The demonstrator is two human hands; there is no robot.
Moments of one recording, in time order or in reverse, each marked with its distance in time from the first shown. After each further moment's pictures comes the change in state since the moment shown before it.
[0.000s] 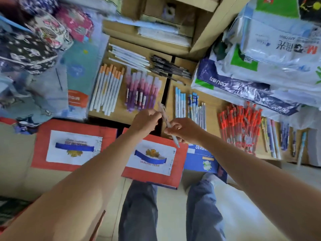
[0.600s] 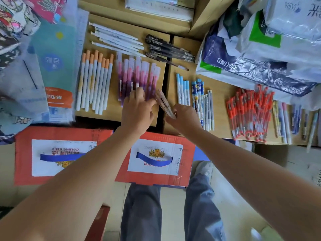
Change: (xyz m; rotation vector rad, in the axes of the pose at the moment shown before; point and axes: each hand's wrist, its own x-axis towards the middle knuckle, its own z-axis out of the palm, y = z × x) left_hand 0.056 -0.049 -0.013 0.972 0.303 0.496; right_hand 0.062 0.016 0.035 -0.363 0.411 0.129
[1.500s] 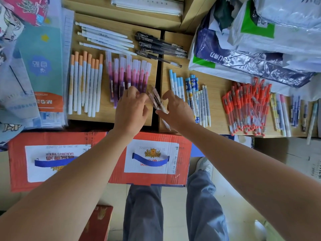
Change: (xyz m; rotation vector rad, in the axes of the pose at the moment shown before) left_hand 0.003 0.002 0.001 -0.111 0.078 0.021; right_hand 0.007 -0.004 -0.002 -0.032 0.105 -0.180
